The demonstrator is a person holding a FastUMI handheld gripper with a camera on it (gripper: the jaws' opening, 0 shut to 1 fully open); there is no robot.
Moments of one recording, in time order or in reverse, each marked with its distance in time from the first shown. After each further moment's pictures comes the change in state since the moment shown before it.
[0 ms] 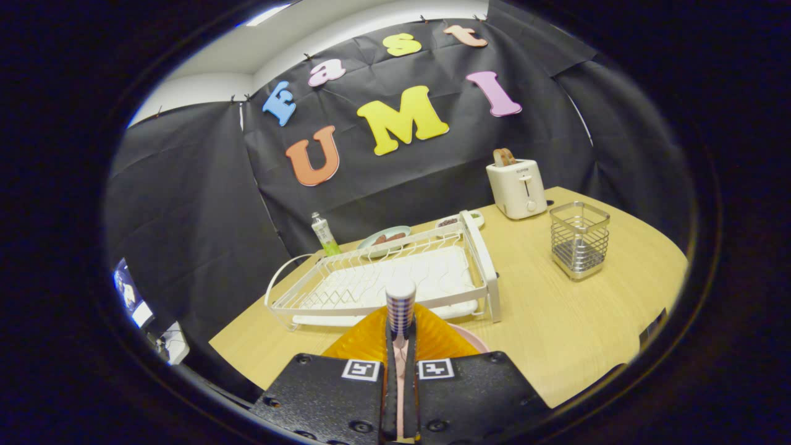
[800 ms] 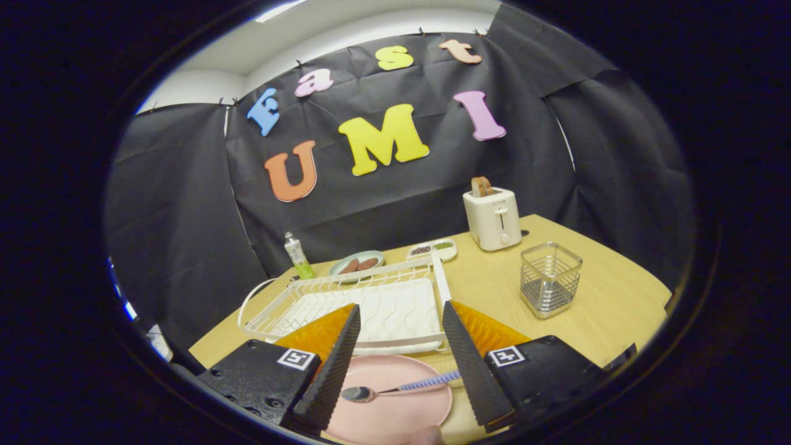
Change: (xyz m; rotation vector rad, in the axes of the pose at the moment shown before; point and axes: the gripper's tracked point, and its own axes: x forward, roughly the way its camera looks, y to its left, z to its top) arm -0.016 -0.029 0.072 -0.050 -0.140 -0.128
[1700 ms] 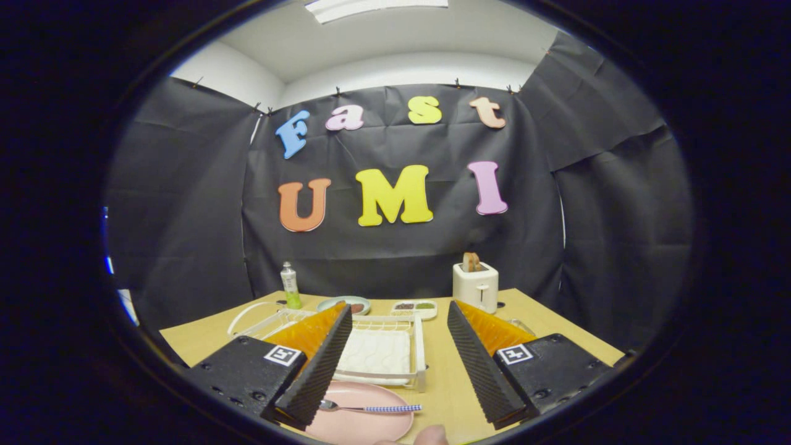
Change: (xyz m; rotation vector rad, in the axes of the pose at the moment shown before) arm -0.055 -0.002 0.061 -0.206 -0.244 -0.063
